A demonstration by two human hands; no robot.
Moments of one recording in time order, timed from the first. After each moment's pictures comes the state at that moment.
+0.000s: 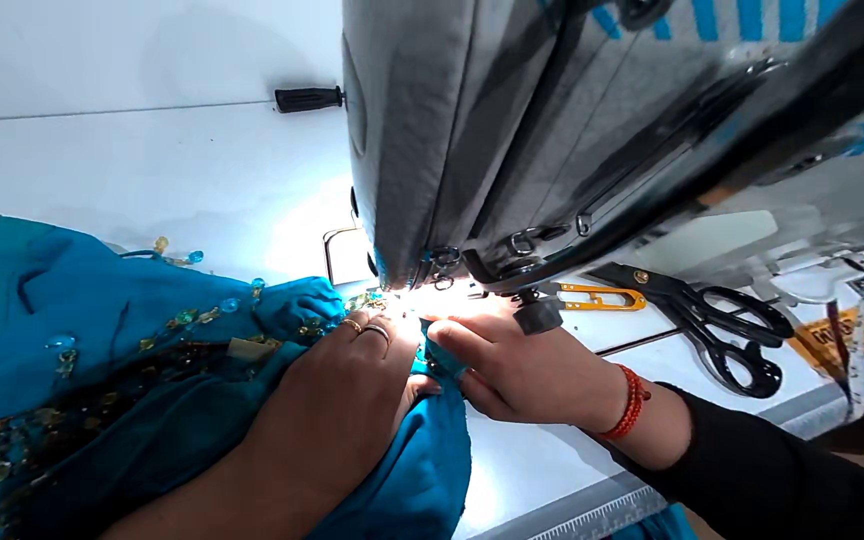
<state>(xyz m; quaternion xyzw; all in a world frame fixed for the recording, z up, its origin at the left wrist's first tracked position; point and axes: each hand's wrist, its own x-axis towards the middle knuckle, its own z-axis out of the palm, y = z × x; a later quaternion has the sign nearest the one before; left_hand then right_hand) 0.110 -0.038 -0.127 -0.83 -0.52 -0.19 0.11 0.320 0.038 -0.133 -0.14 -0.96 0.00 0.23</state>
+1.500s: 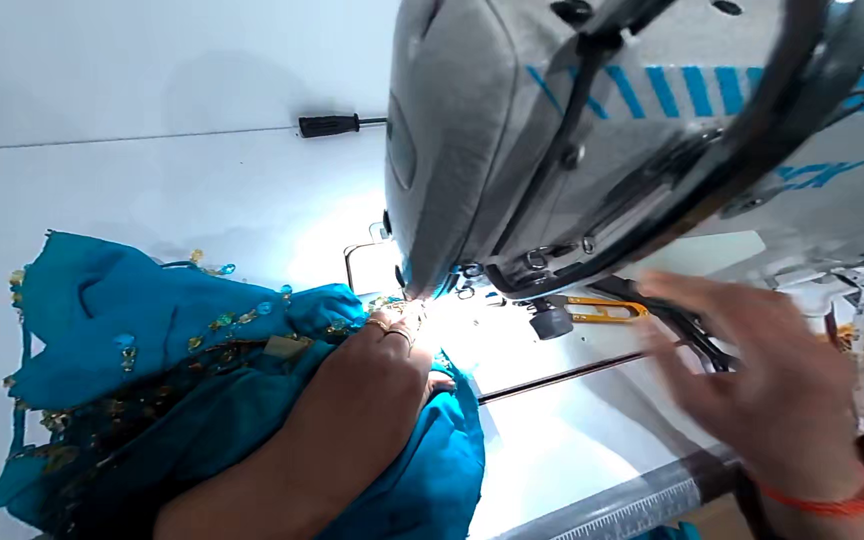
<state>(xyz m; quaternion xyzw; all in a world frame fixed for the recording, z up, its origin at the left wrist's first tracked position) 0.111 -0.033 -0.122 -0.84 -0.52 -0.14 0.10 0.429 0.010 -0.100 -0.44 -0.83 -0.14 0.30</state>
